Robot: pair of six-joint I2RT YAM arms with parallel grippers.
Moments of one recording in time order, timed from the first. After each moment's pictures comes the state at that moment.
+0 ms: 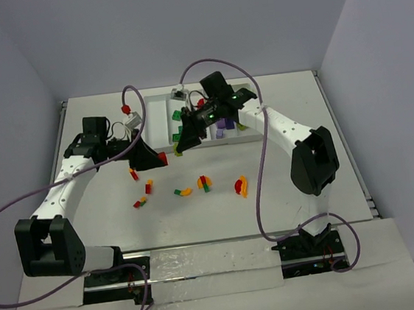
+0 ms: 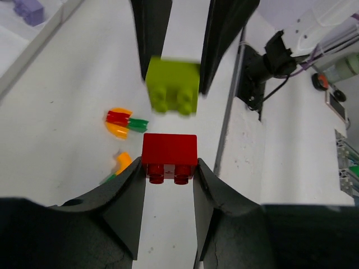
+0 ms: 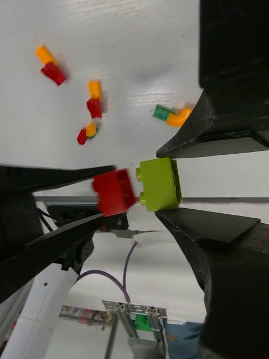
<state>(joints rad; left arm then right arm) -0.13 1.36 1.06 -0.61 1.19 0.30 0.58 1.89 1.72 -0.61 -1.07 -0.07</state>
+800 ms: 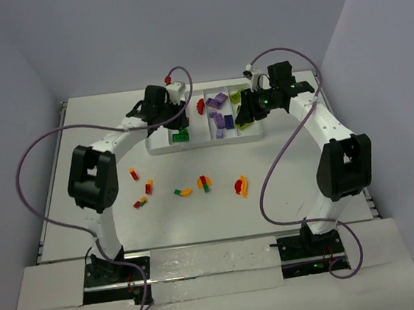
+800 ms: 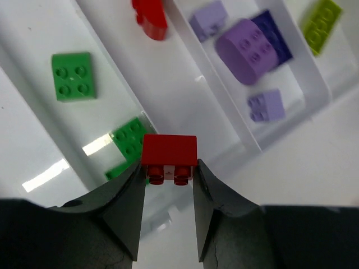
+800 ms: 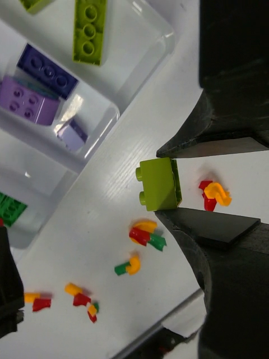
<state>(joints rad) -0.44 1.95 1.50 -0.25 0.25 -0.05 0.14 1.70 1.48 -0.66 -0.66 -0.06</state>
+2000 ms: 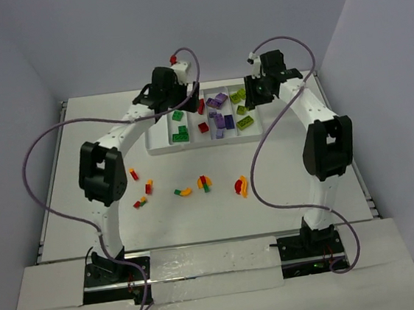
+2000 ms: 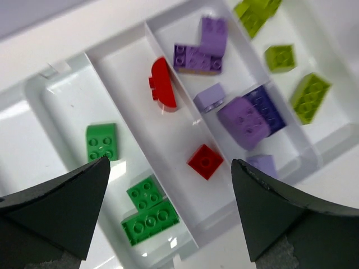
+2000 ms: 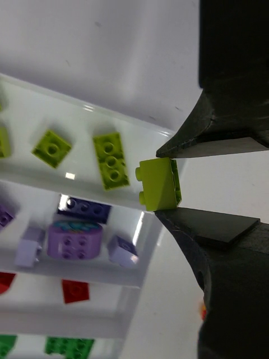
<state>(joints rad) -0.48 2.12 1.85 -0.30 0.09 -0.05 0.13 1.92 1.71 -0.68 -0.22 0.02</state>
